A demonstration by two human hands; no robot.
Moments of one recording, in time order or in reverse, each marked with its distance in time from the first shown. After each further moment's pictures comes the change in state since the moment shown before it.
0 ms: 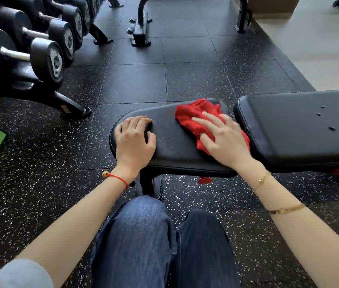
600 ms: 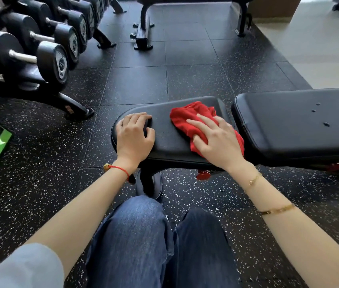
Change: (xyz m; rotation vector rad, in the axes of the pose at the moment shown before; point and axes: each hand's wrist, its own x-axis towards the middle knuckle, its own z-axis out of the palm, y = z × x) left_hand -0.001 0.000 -0.001 -0.049 -0.003 -0.003; right_hand -0.022 -0.015 0.003 0.007 0.034 -0.010
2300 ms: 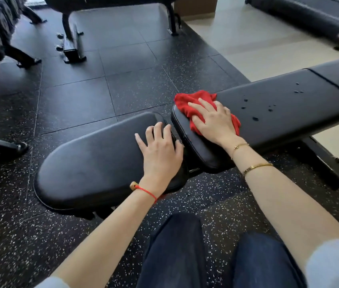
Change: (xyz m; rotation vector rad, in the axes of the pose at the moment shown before) left_hand 0.004 0.179 0.093 0.047 -0.288 0.197; right_hand 0.040 0.158 -0.042 -0.146 -0.020 0.368
